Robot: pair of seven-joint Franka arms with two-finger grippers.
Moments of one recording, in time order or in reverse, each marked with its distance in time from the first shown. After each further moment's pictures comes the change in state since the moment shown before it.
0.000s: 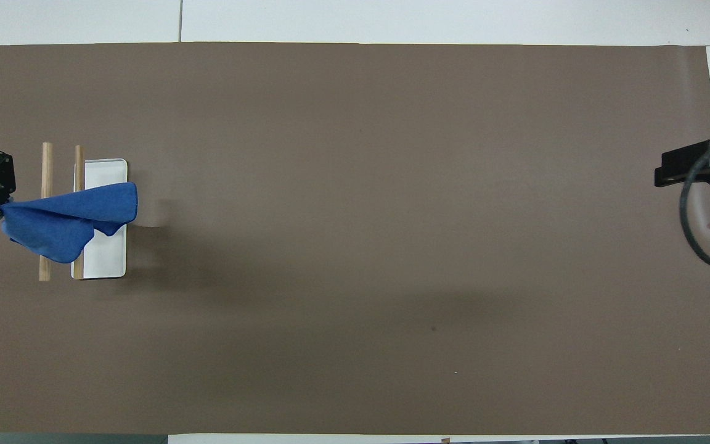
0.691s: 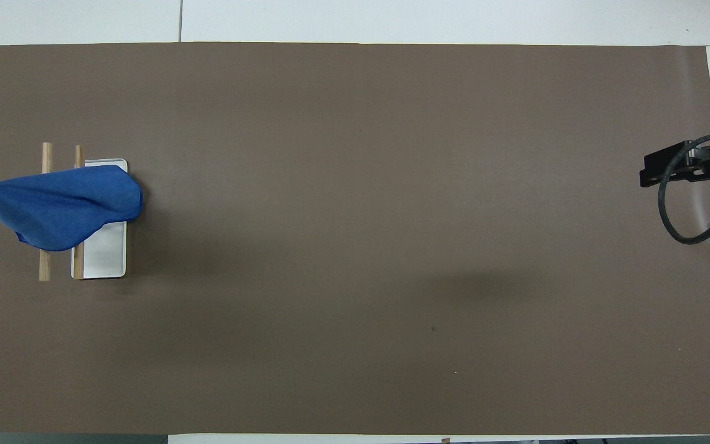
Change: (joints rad) left arm 0.116 0.110 0.020 -0.013 0.060 0.207 -0.061; right arm -0.018 0.042 0.017 -0.060 0.000 0.063 -0.051
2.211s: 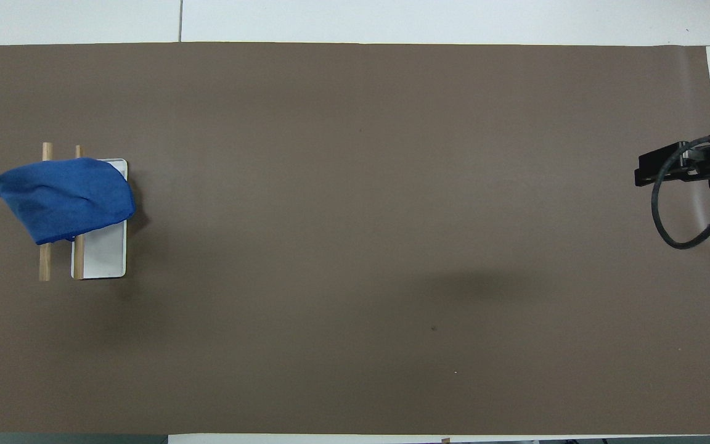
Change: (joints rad) left arm 0.135 0.082 -0.002 -0.063 0.033 0.278 0.098; right arm 0.007 -0.009 0.001 -0.018 0.000 0.024 0.000
